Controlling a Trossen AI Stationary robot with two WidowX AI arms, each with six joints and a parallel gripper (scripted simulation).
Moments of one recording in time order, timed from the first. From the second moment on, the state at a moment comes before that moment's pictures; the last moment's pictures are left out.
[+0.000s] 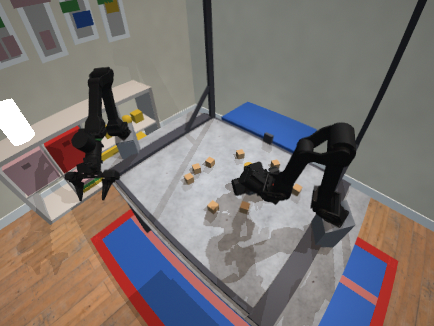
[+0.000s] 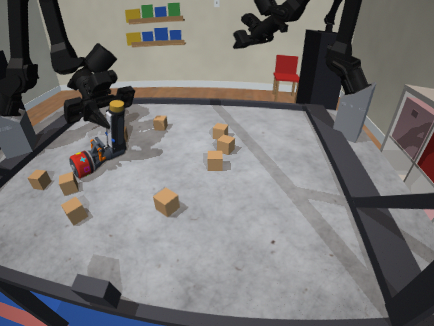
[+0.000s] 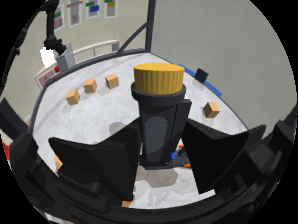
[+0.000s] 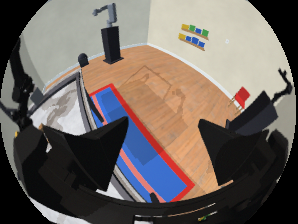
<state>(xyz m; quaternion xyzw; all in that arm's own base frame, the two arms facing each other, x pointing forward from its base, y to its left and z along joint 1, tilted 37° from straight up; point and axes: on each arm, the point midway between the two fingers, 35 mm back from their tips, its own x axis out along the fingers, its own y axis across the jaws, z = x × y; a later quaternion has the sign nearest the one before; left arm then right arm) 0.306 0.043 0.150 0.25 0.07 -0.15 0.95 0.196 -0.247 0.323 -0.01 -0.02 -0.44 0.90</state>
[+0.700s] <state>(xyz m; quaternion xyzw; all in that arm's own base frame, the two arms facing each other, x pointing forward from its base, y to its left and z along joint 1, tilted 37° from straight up) 0.302 0.045 0.149 0.25 0.05 -0.15 0.95 0.196 -0.247 0.323 -0.01 -0.02 -0.44 0.90</state>
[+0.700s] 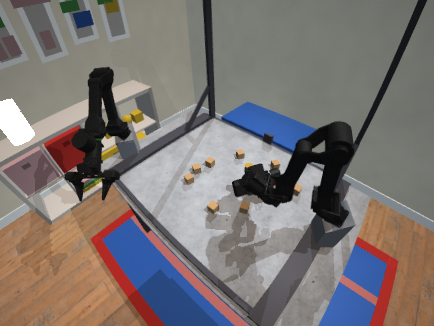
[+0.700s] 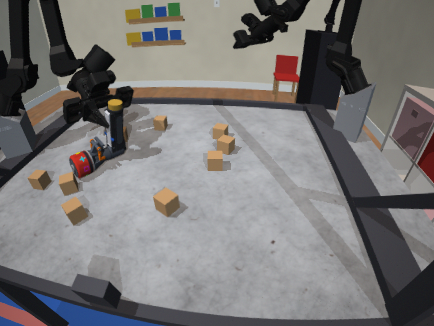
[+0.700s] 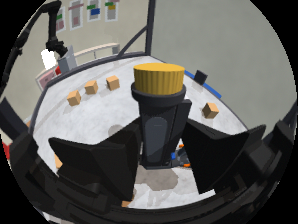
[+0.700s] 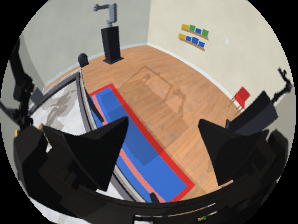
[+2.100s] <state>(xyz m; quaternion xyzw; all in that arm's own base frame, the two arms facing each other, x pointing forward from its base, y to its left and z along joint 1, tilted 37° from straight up) 0.280 0.060 0.138 0.23 -0.05 -0.18 0.96 0.196 -0.247 0.323 -0.01 -0.02 -0.44 0.90</state>
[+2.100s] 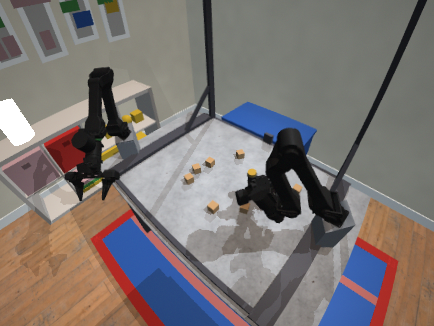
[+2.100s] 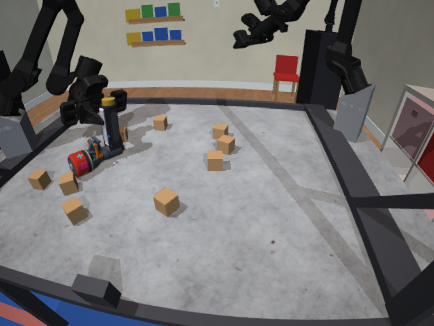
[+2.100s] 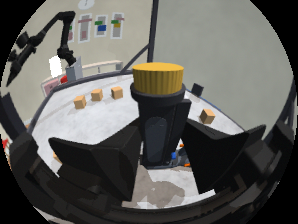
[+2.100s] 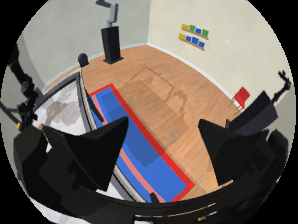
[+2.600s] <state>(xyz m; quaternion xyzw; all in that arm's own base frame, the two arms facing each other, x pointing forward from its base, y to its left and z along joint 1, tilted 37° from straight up) 0.272 0.052 0.149 0.22 -0.04 -0.18 0.96 0.196 -0.247 0.323 -0.01 -0.02 -0.44 0.90</state>
